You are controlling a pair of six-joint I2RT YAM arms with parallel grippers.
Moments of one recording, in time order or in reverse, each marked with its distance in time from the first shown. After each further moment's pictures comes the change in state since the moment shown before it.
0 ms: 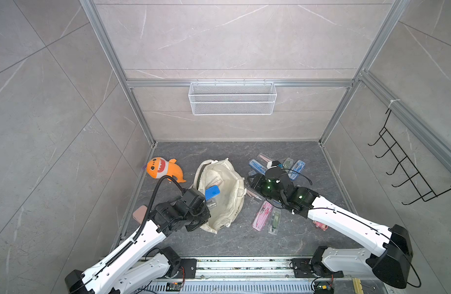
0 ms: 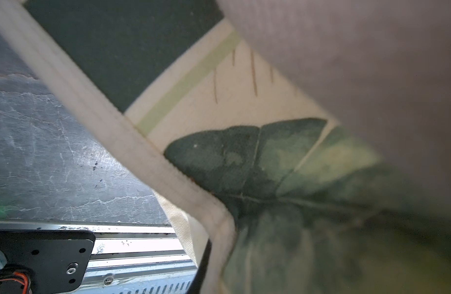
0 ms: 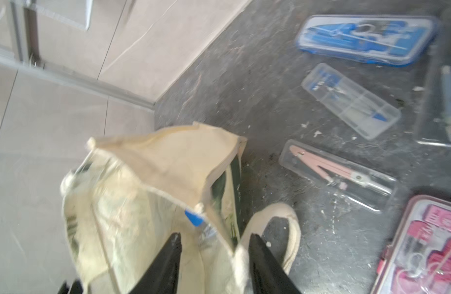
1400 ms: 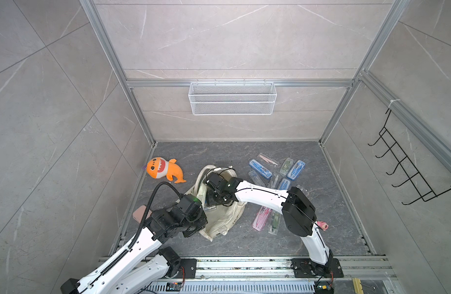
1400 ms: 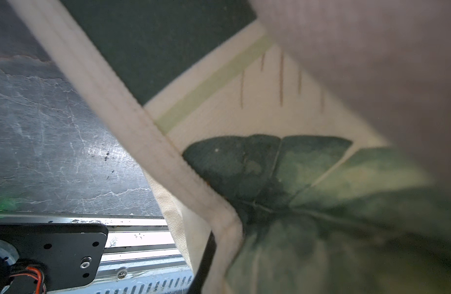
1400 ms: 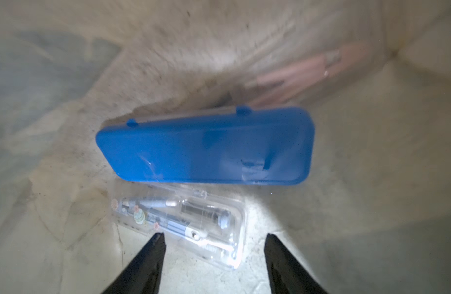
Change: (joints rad) left arm 0.000 -0.087 -0.079 -0.015 0.028 0.000; right arm 0.136 0.894 0.690 -0.335 -0.177 -0.285
